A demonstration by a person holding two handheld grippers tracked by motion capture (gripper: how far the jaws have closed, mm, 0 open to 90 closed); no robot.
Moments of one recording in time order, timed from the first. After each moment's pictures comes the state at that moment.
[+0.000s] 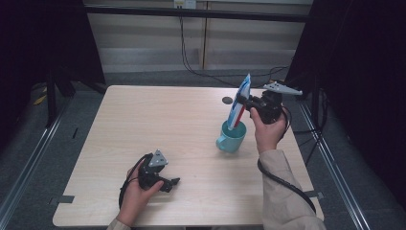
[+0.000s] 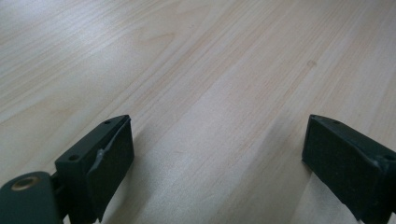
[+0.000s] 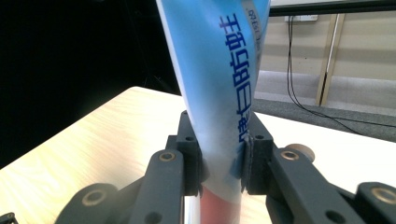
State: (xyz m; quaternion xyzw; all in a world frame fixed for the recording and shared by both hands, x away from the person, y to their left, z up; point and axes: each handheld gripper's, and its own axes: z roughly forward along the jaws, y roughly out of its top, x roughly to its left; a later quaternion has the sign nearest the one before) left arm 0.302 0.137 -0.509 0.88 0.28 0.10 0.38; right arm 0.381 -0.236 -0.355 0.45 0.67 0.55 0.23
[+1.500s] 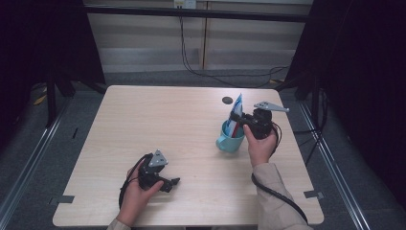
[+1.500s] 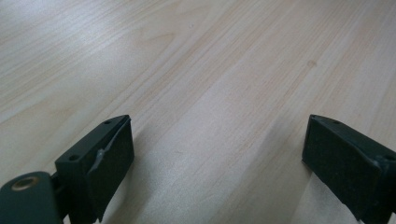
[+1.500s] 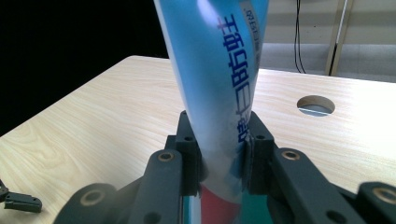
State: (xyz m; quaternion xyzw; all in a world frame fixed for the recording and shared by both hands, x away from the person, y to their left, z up) left arm 0.303 0.138 -0.509 0.88 0.27 0.10 0.37; right arm 0.375 -0.228 -0.416 0.47 0.68 0.53 0.20
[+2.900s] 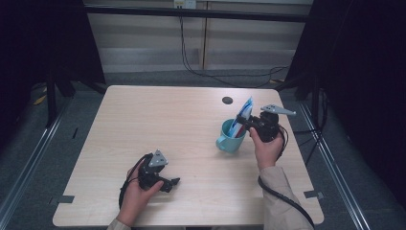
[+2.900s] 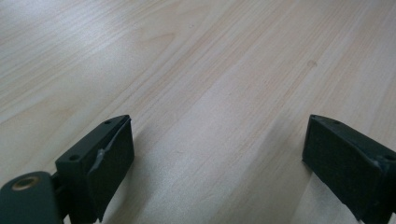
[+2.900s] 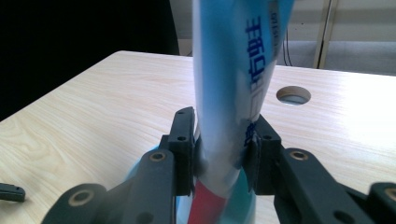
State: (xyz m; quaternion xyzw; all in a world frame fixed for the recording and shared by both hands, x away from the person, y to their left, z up) left arm 0.303 0.137 -0.509 0.88 0.27 0.10 0.37; right arm 0.368 -0.248 -0.423 0.48 0.68 0.52 0.21
